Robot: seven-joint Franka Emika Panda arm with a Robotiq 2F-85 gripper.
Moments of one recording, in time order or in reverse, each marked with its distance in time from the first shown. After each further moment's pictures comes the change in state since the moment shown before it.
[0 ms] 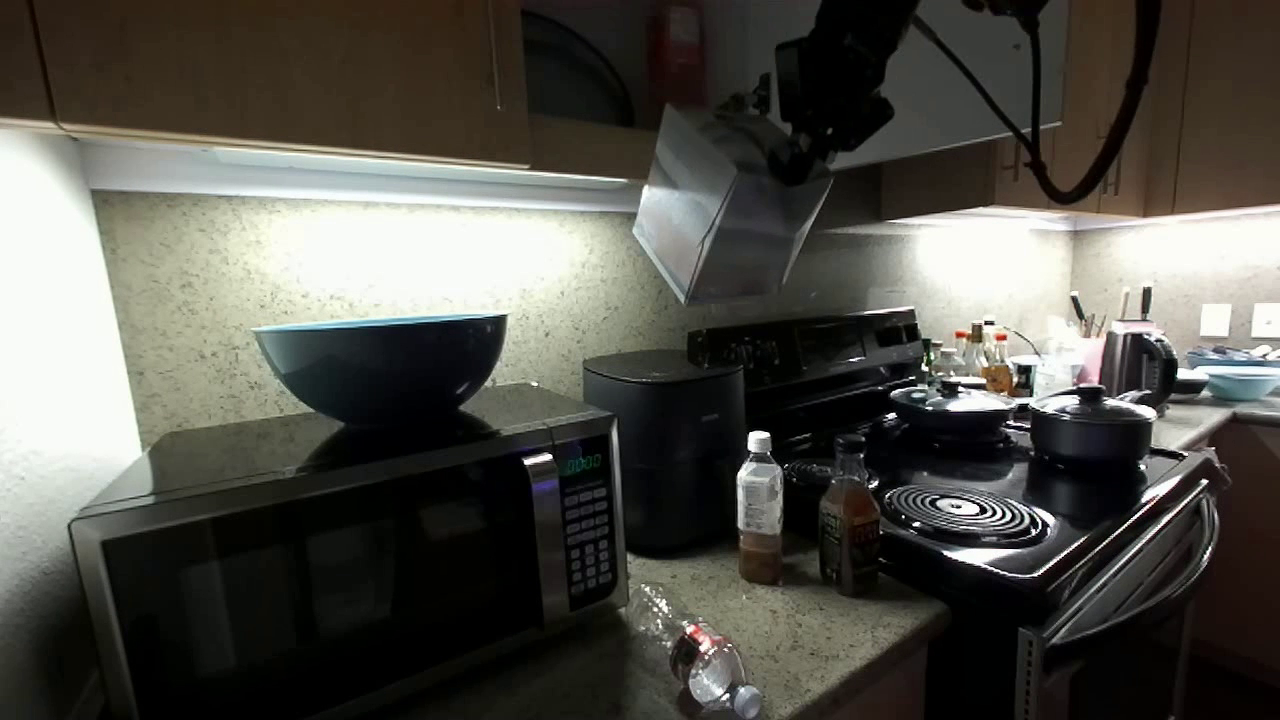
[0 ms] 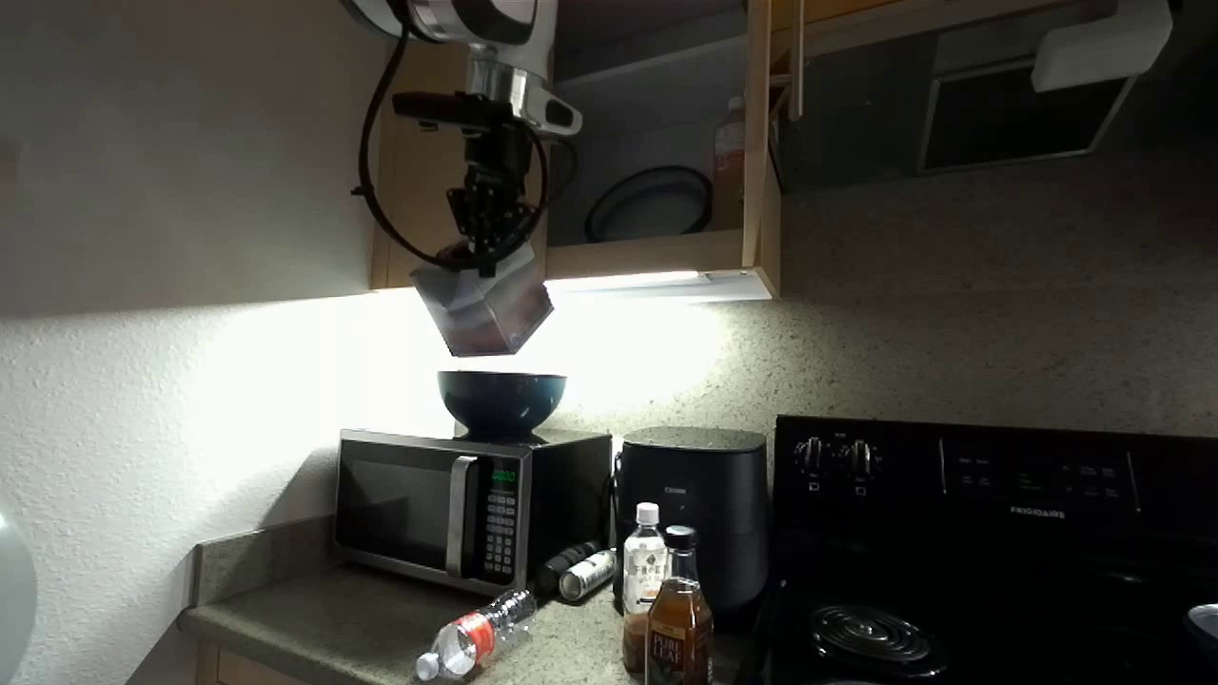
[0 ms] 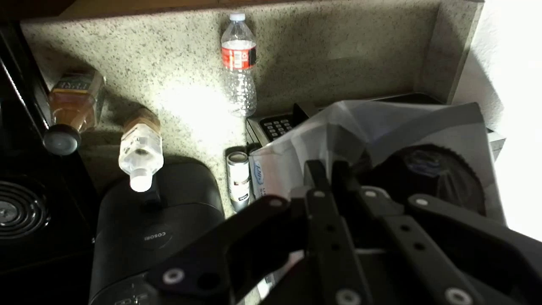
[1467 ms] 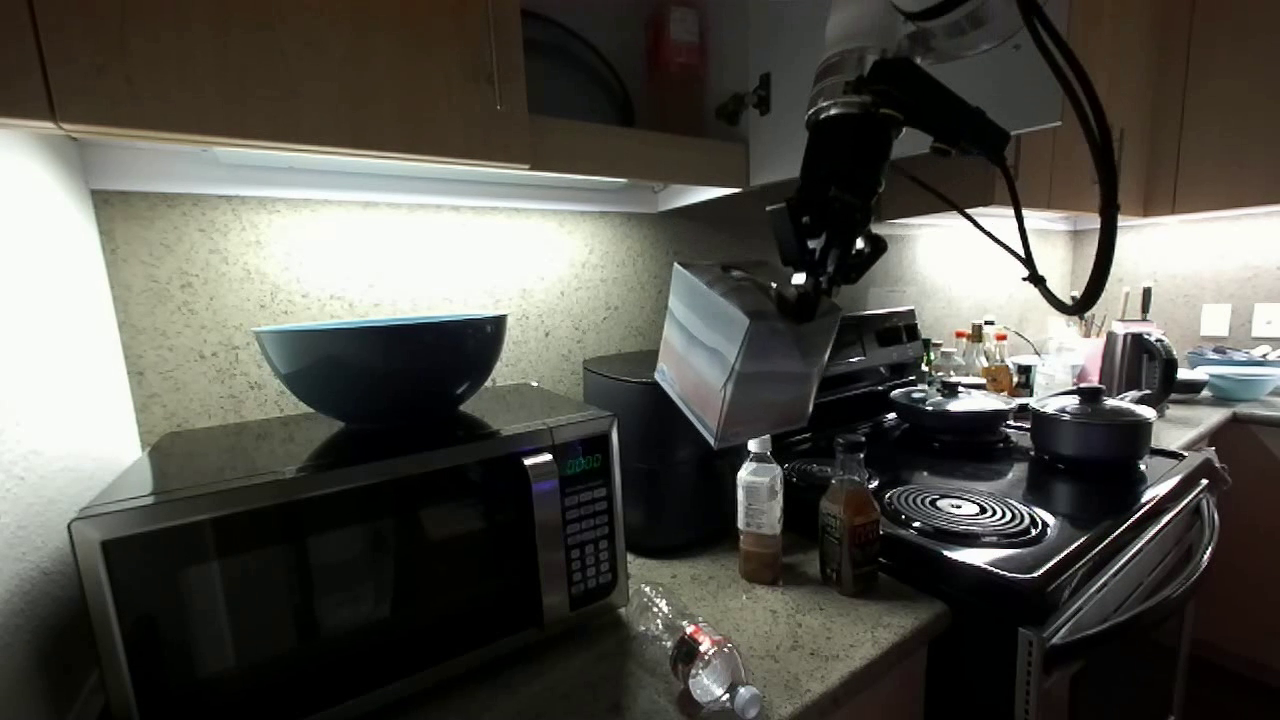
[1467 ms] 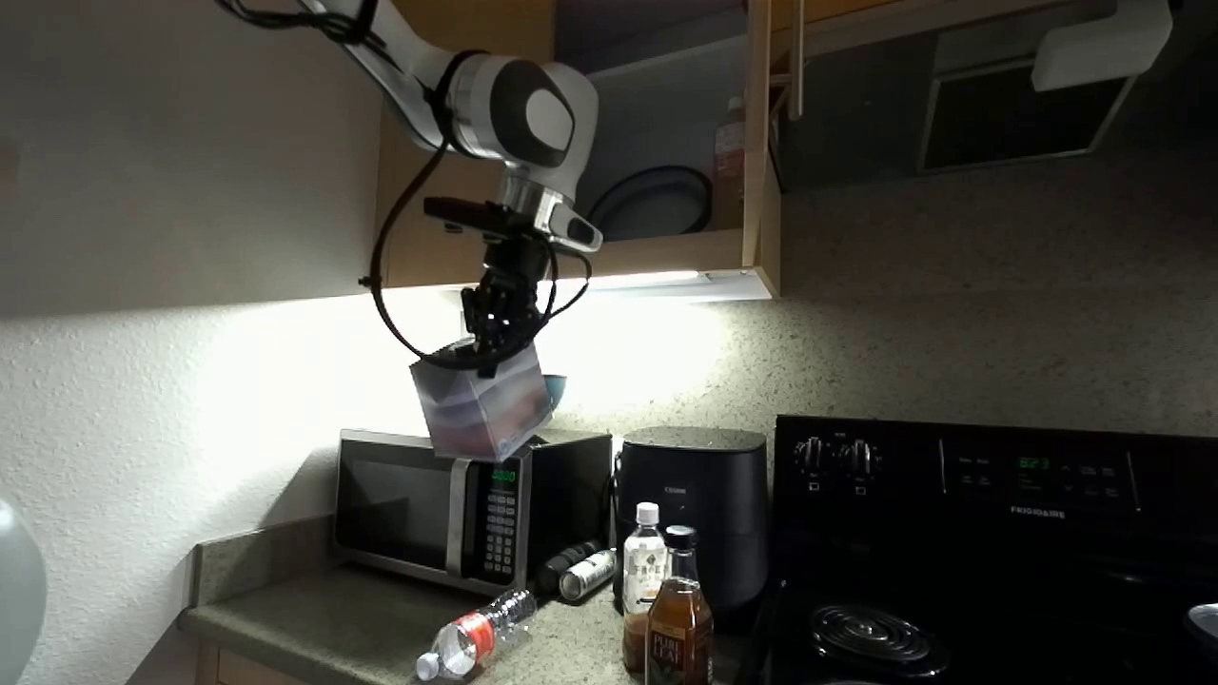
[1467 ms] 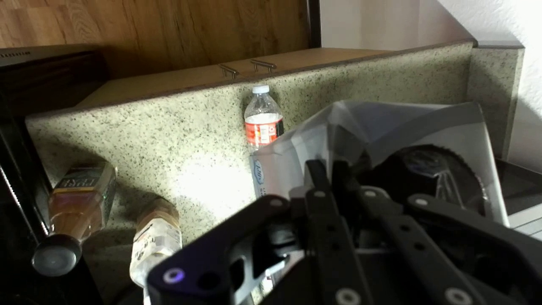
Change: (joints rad) arm 0.018 0.127 -0.037 -0.124 0.014 0.006 0.000
